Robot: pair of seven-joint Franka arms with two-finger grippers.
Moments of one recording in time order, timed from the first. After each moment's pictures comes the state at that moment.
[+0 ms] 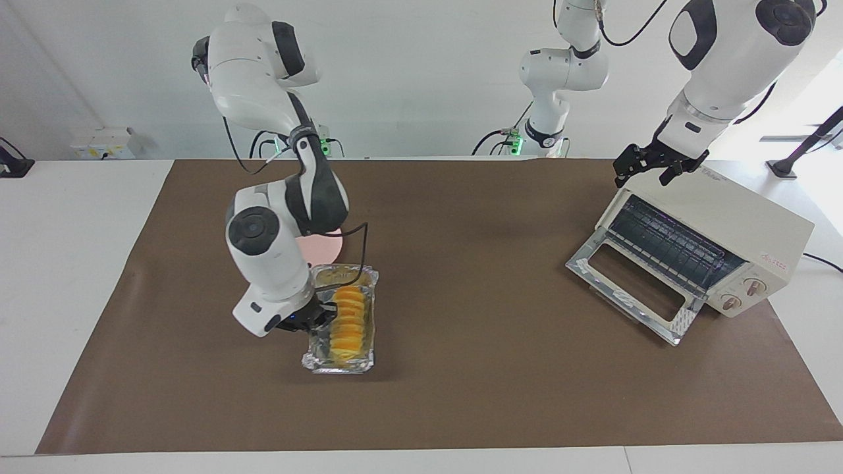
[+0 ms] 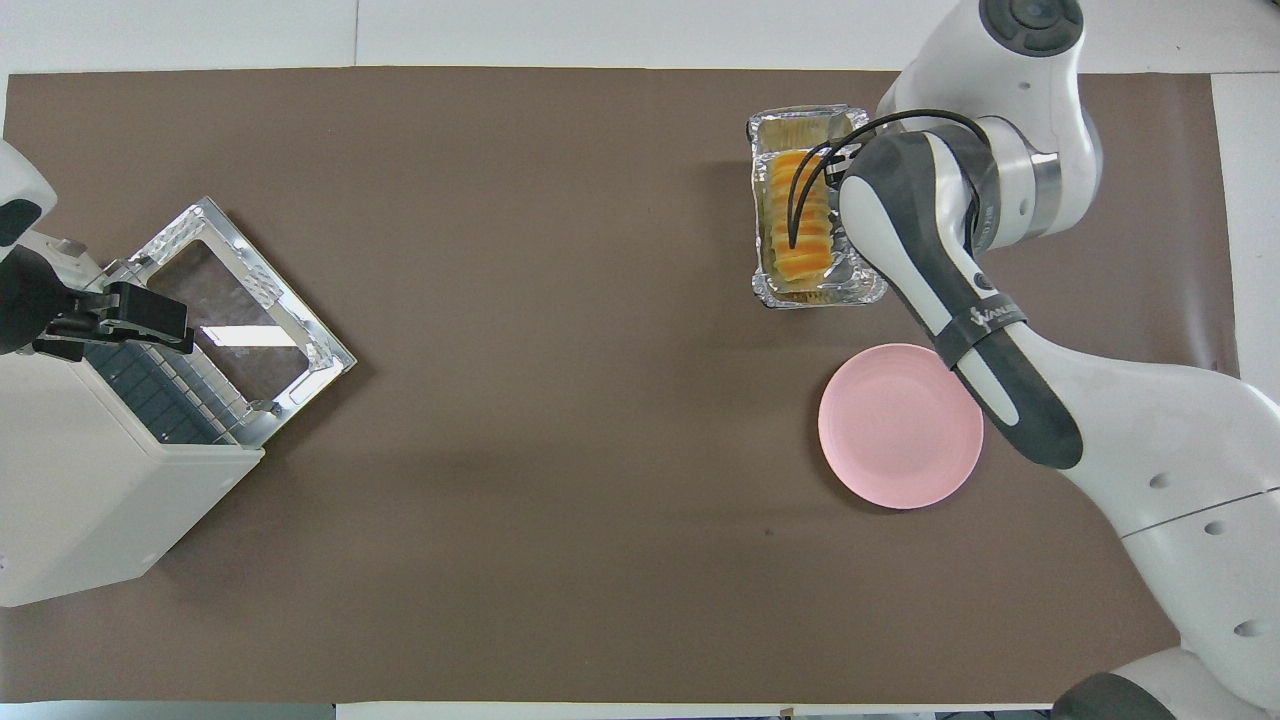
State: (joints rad) left arm -0.18 -0.03 0.10 -1.67 -0.02 1.54 -0.06; right arm 0.06 0.69 0.13 -1.23 -0.07 1.95 0.10
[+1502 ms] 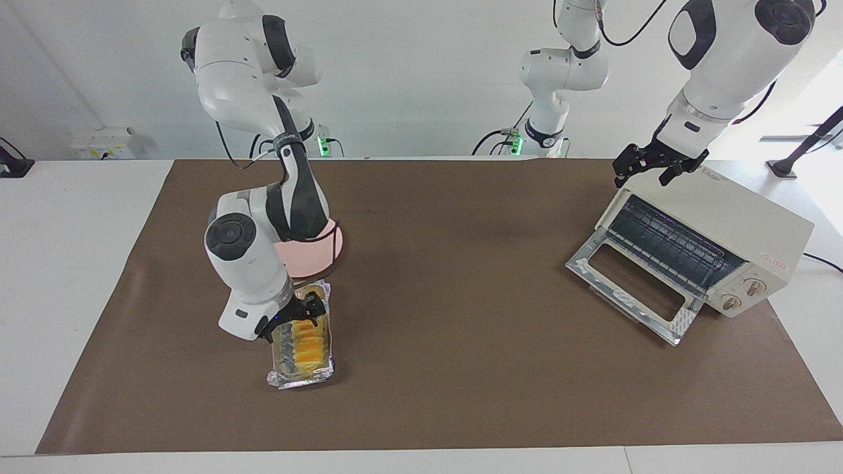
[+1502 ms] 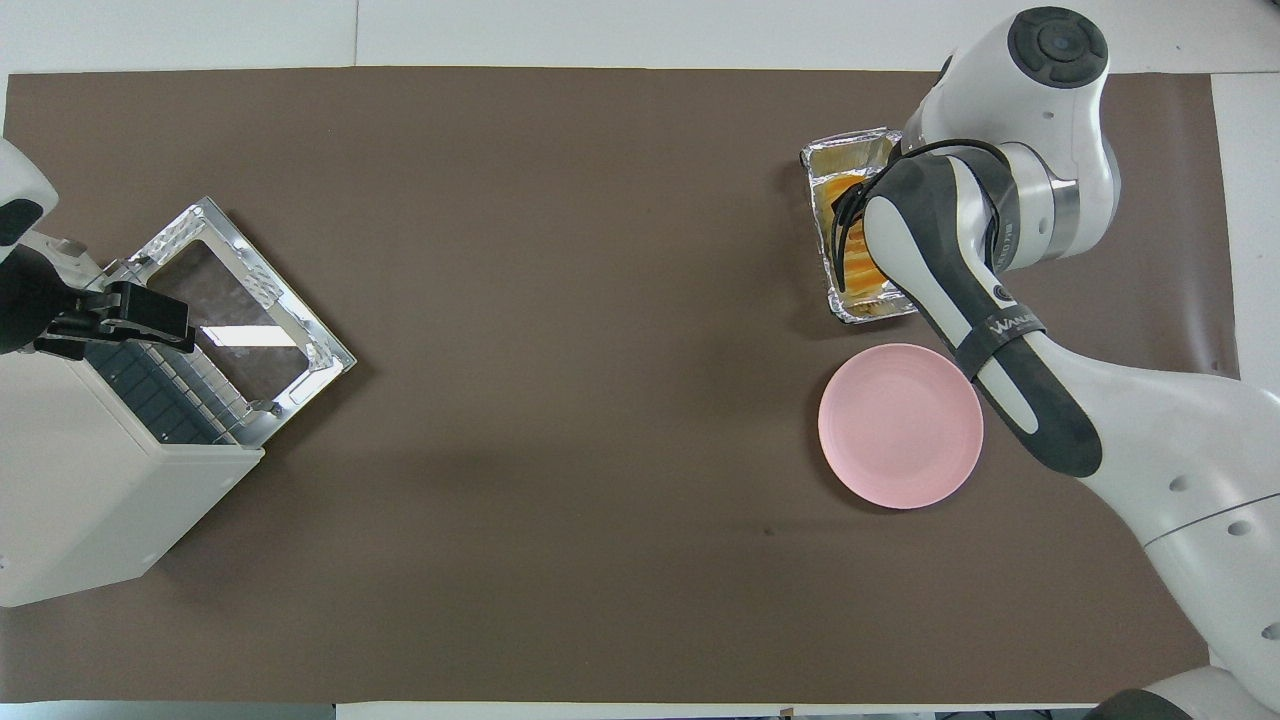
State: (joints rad) left arm -0.18 -0.03 0.10 -1.67 -0.02 1.55 -0.06; right arm 0.05 0.64 0.13 -1.38 -0.09 2.05 -0.16
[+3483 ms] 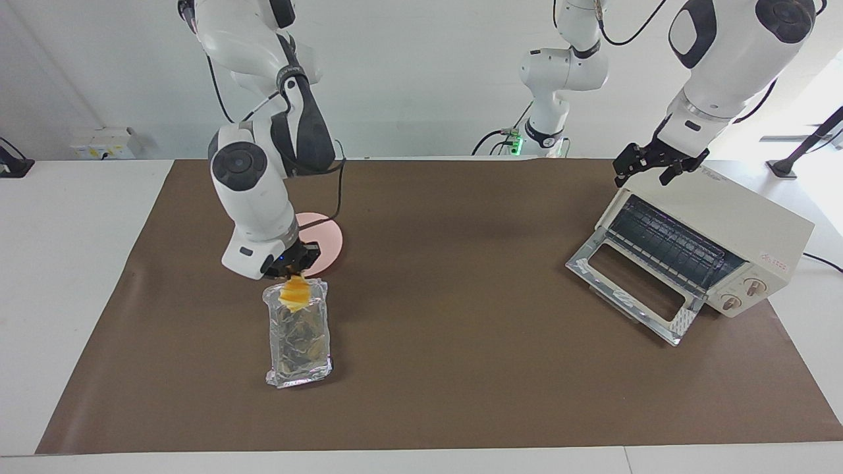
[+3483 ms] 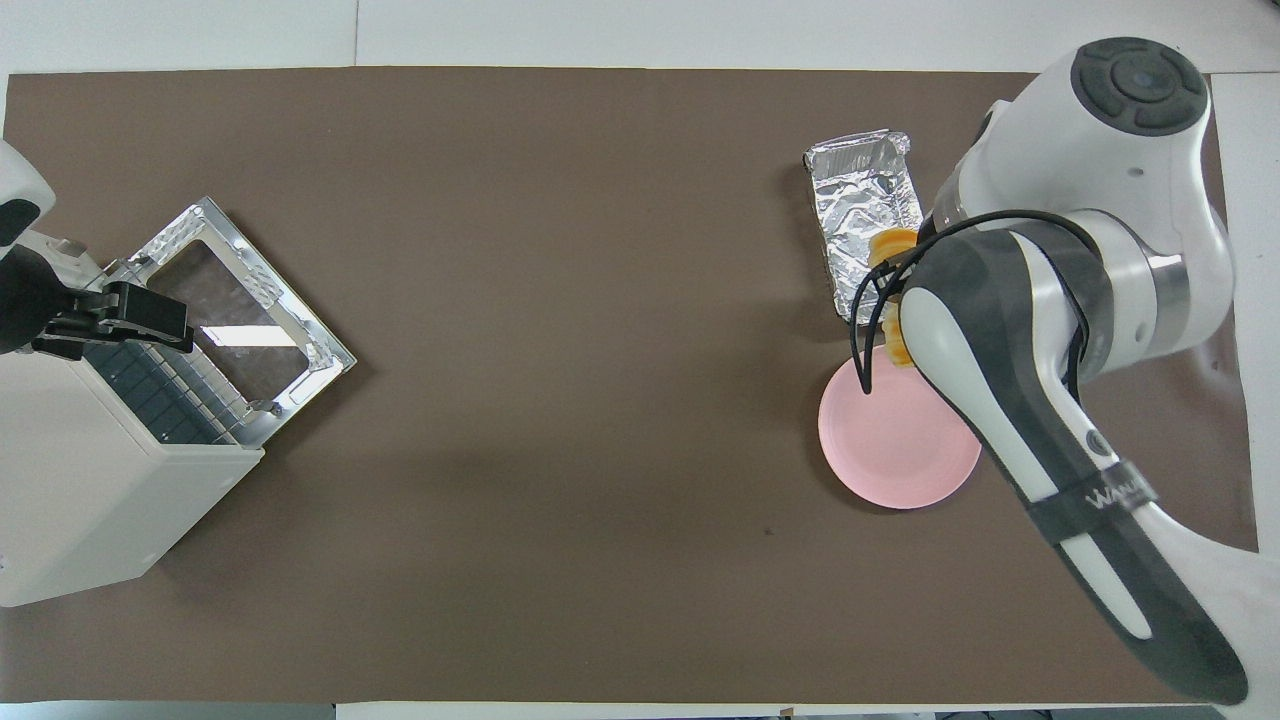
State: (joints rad) left arm -0.18 -0.03 0.10 -1.67 -0.02 1.55 -0.06; right arm 0.07 0.17 0.14 -1.77 0.00 1.85 -0.10
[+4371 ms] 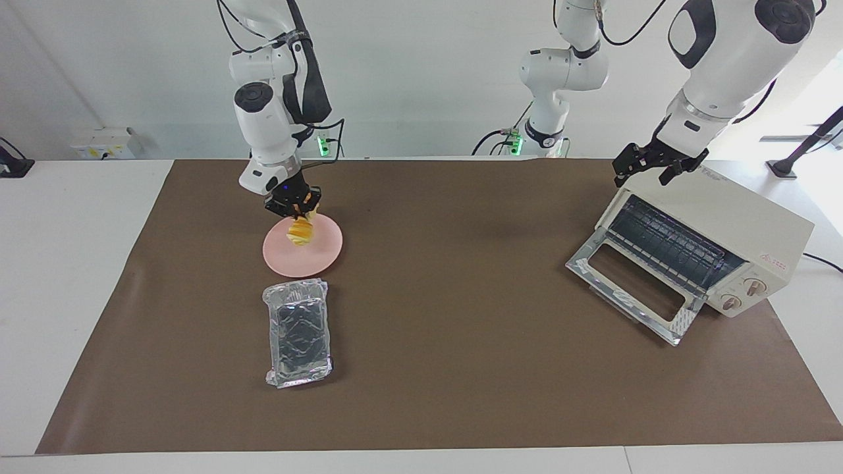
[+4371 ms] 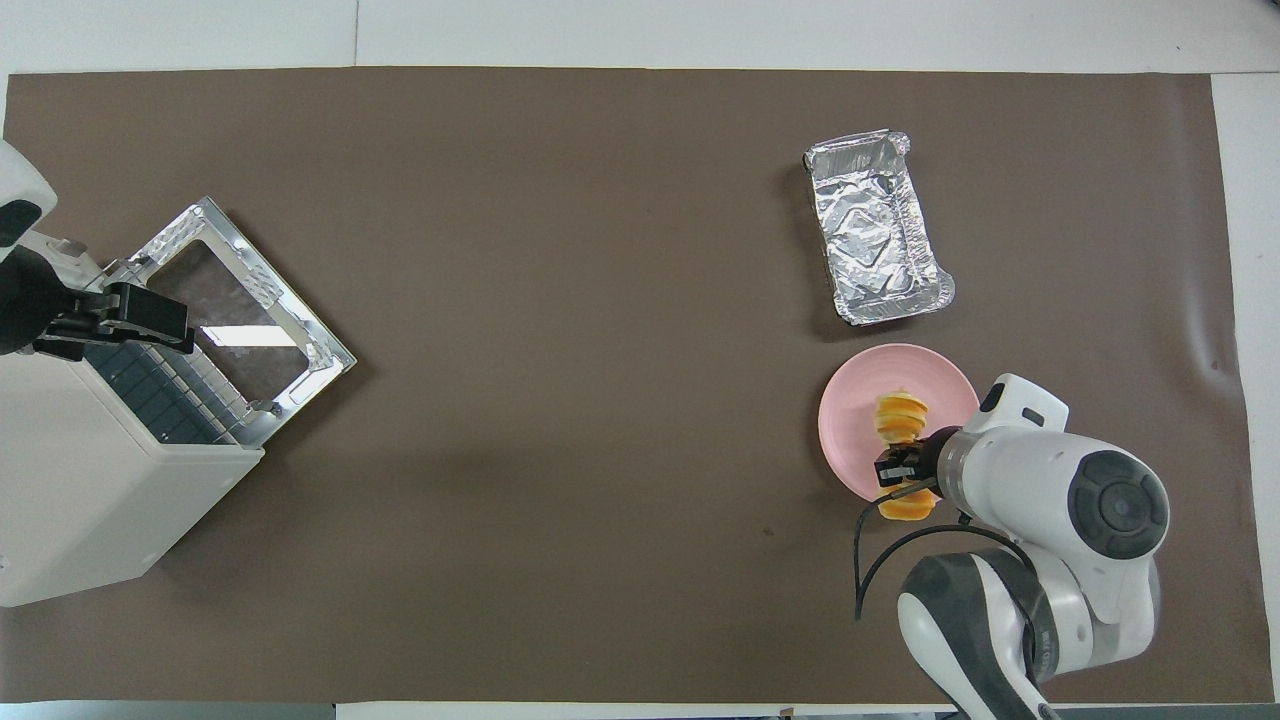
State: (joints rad) left arm -0.18 -0.03 0.10 -1.67 -0.02 1.54 -0.06; right arm 0.07 -0.19 0.14 -2.63 0.08 2.57 -0.10
